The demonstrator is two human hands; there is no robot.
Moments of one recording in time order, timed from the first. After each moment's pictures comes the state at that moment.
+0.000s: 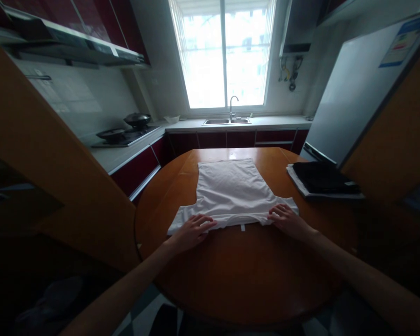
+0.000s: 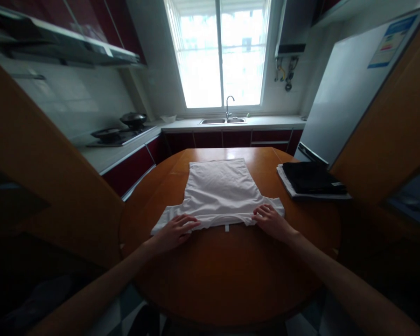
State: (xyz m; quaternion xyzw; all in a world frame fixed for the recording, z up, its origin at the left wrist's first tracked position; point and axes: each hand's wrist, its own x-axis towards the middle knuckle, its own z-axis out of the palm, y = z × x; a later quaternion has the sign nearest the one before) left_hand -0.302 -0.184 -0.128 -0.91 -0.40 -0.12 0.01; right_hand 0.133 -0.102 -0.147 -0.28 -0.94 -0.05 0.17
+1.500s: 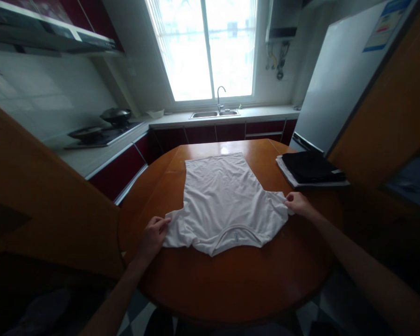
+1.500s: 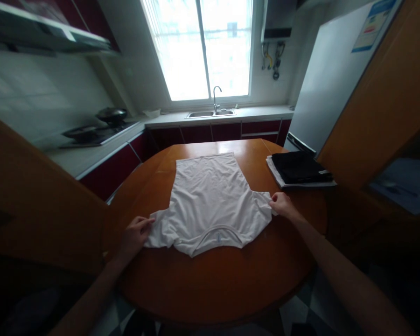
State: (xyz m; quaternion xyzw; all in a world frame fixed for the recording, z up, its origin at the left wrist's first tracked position) left_hand -0.380 -0.190 -0.158 -0.68 -0.67 -0.29 -0.01; right_hand 0.205 -0.052 -0.165 -0.70 -0.65 0.19 0.23
